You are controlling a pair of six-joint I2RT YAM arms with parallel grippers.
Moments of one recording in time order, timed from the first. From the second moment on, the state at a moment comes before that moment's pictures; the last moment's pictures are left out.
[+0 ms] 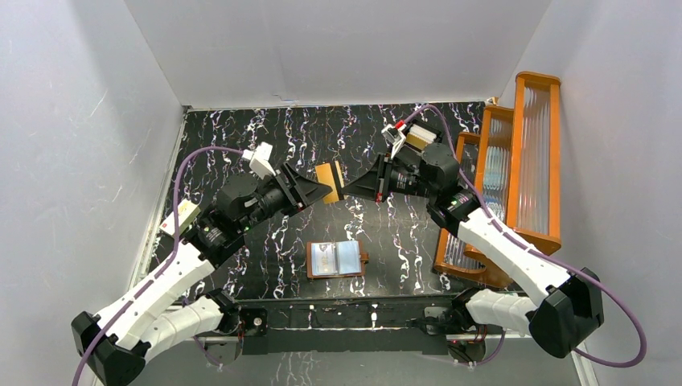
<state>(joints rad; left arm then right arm) -0.69 0.88 0.84 -0.15 0.14 -1.04 0.62 1.14 0.92 0.12 -0.71 0.78</state>
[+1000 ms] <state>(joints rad) -0.68 0.80 0.56 -0.15 0.18 -1.03 0.63 1.08 0.81 -0.16 -0.50 0.75</state>
